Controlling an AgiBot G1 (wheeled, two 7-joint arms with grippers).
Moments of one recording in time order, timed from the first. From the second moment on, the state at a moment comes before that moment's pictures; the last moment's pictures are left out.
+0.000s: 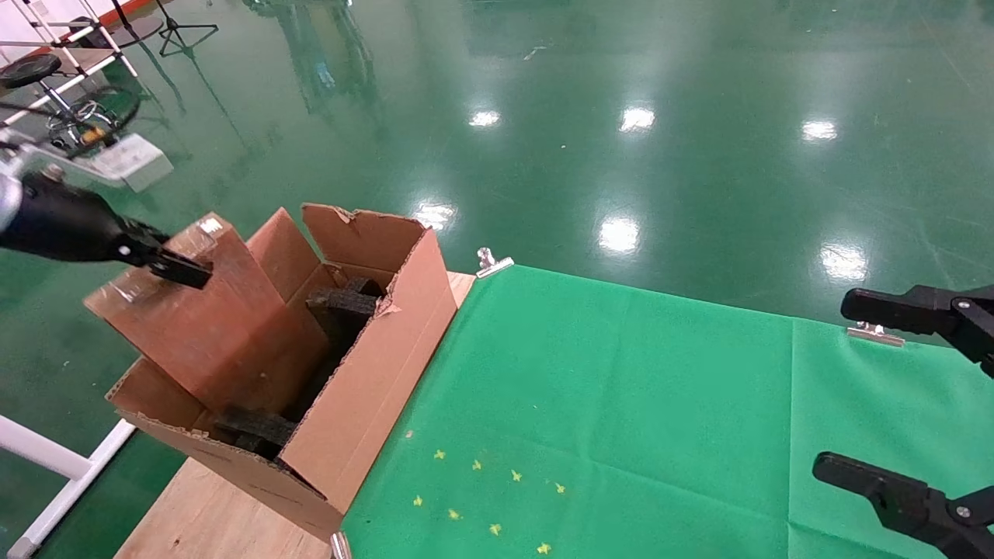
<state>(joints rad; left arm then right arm) -2.11 0.69 0.81 -0.21 2.01 1.32 -0.44 1.08 -0.57 -0.35 1.24 -0.67 -1.44 0.14</state>
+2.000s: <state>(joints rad) -1.76 0.90 0.81 0.03 2.02 0.82 -0.63 1.08 -0.57 -0.35 1.23 -0.67 -1.44 0.14</state>
